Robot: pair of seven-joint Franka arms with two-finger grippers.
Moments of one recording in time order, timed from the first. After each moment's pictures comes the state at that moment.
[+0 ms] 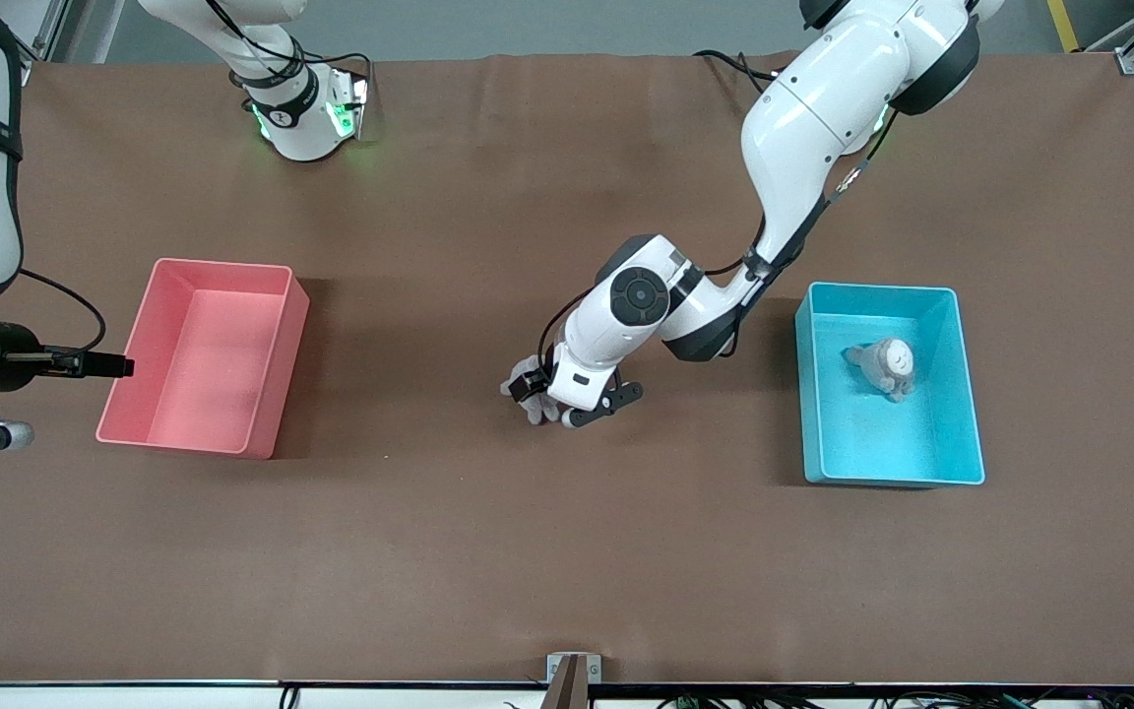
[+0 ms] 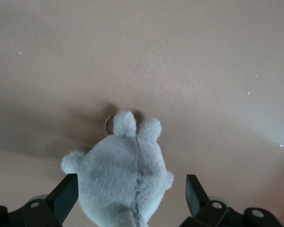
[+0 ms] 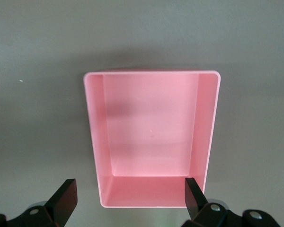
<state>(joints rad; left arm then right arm) -0.44 0.90 -0.41 -1.40 0.04 2.51 -1.19 -0.03 0.40 -0.10 -1.36 0.05 1.52 -0.04</state>
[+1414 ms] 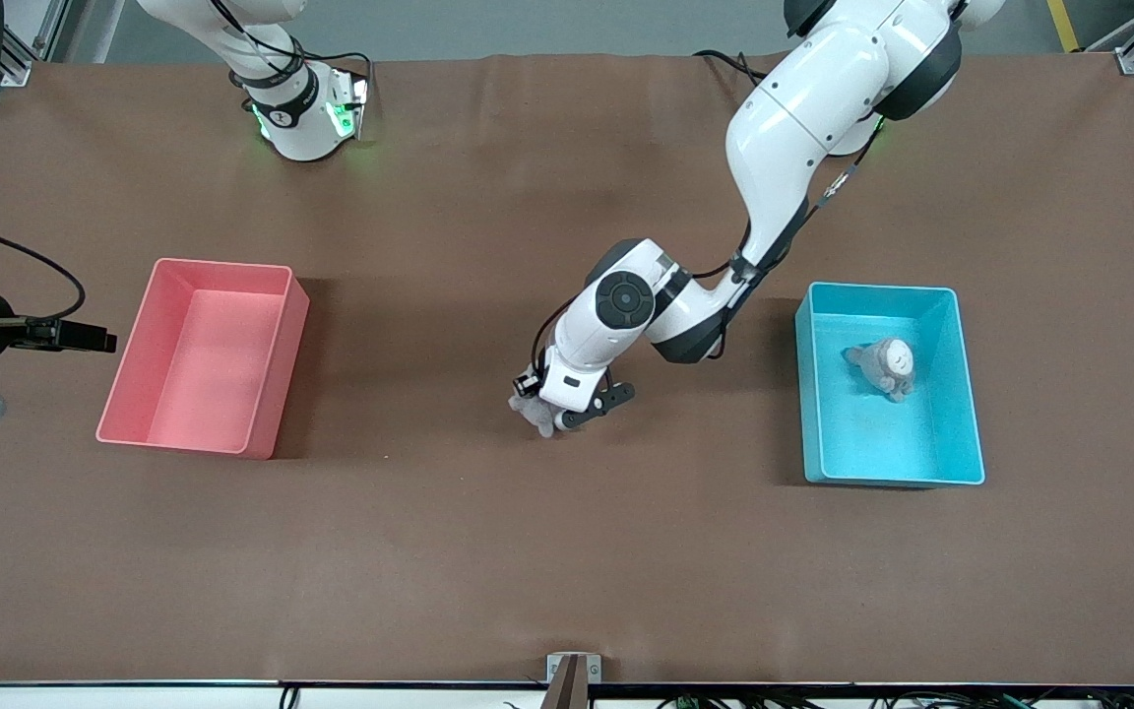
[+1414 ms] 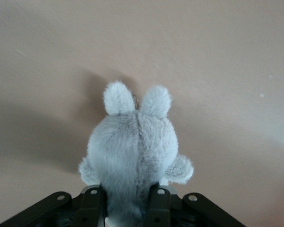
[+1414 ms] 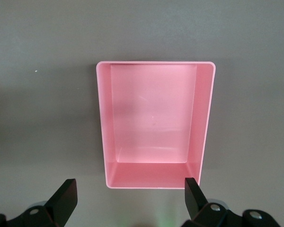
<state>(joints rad) -0.49 0.89 -0.35 -1.35 0.05 2.38 -1.19 -0.01 0.30 -0.10 -1.37 0.04 1.44 -0.03</state>
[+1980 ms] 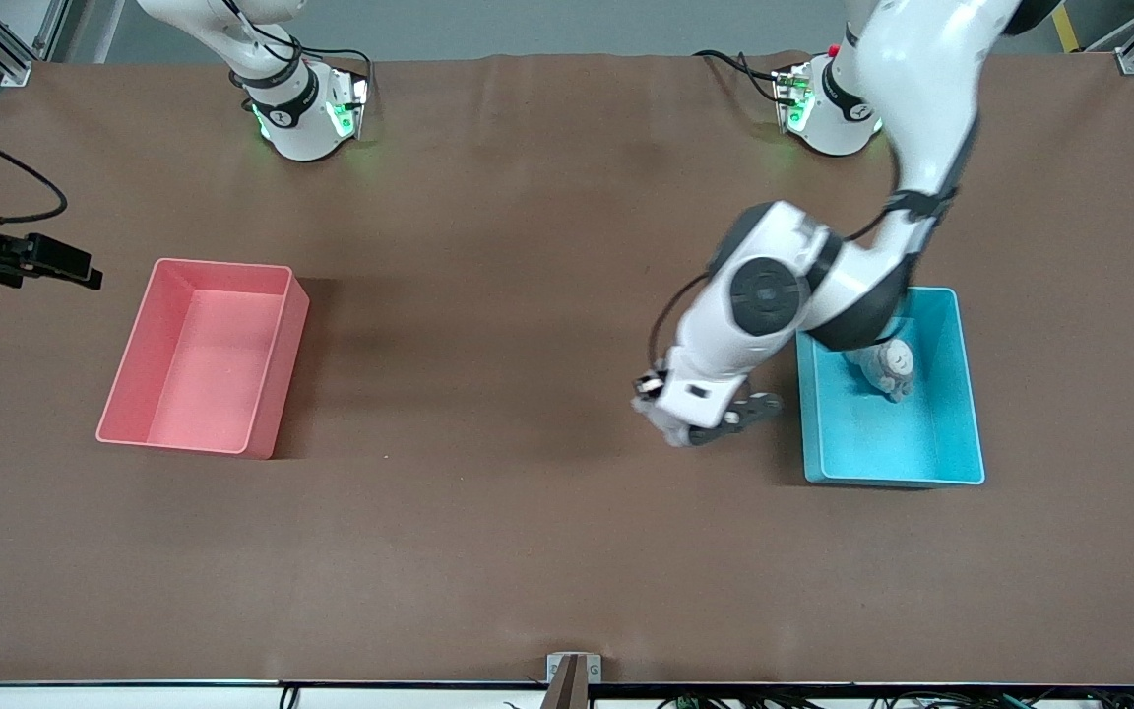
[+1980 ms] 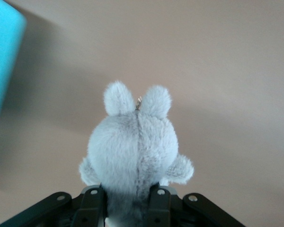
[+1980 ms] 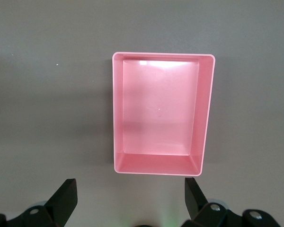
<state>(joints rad) -0.21 0.51 -0.33 -1.52 0.06 2.02 -0.88 0.00 0.03 -0.09 -1.59 0.04 1.50 -0.03</state>
